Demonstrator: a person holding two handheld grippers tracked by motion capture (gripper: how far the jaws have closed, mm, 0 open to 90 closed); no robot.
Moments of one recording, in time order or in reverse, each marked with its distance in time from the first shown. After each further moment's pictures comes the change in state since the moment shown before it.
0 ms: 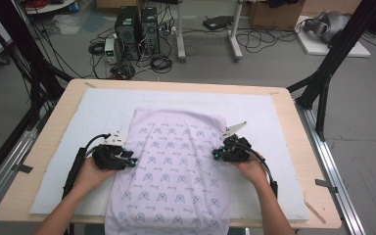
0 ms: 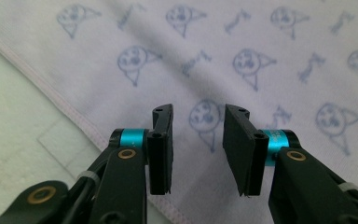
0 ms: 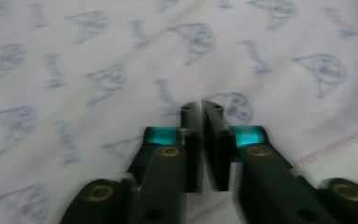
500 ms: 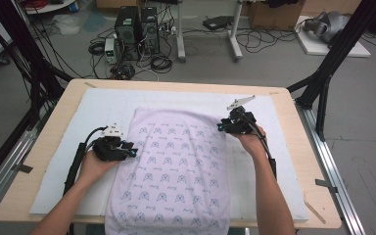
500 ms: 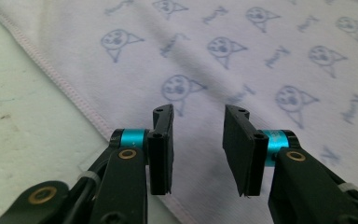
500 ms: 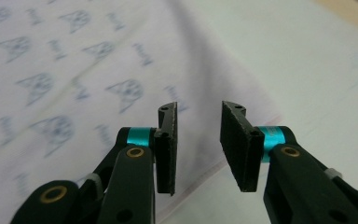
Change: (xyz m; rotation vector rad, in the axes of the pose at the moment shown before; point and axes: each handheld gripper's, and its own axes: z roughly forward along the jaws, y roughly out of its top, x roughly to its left) left arm 0.031 0.007 0.012 -0.096 0.023 -0.086; right arm -0.075 0.037 -0.013 -0.111 -0.198 0.100
